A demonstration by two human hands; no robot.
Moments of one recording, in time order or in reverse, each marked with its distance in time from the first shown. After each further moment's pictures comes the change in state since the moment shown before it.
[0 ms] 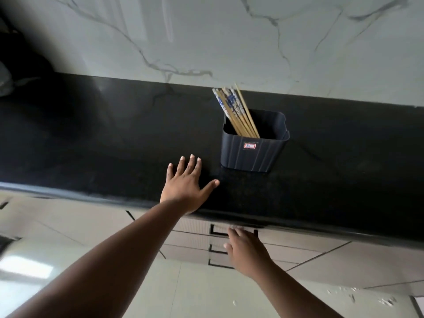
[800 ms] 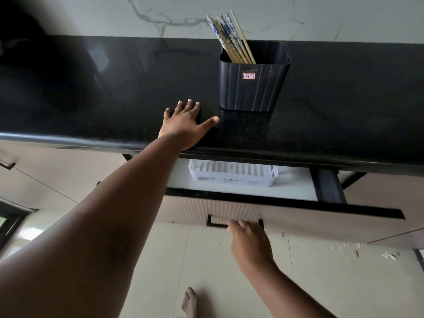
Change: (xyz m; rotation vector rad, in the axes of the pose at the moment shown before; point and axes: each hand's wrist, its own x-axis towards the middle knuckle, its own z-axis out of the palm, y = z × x) left_hand -0.001 -0.001 -0.004 -0.050 0.048 -0.004; right_hand -0.097 -0.041 0.052 -0.108 0.256 0.044
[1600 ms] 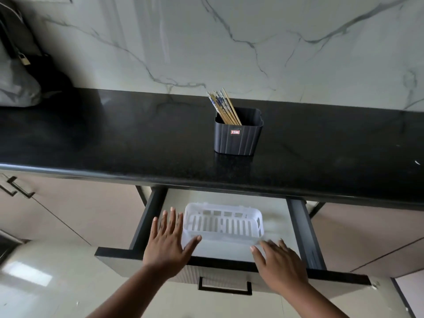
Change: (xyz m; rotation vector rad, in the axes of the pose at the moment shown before) left_hand -0.220 -0.014 0.030 0.046 -0.204 -0.020; right_hand -0.048 0.051 -0.093 0.024 -0.316 0.297
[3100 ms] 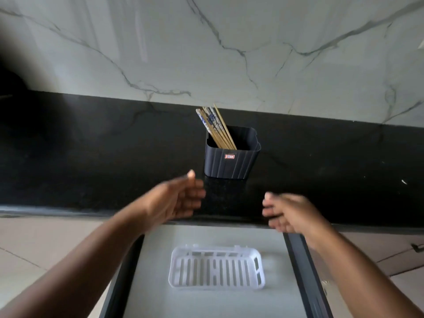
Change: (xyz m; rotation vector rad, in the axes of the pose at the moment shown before) left_hand 0.123 0.026 -0.176 -1.368 -0.447 -0.053; right_hand 0.091 -0.028 -0.180 1.057 0.000 0.287
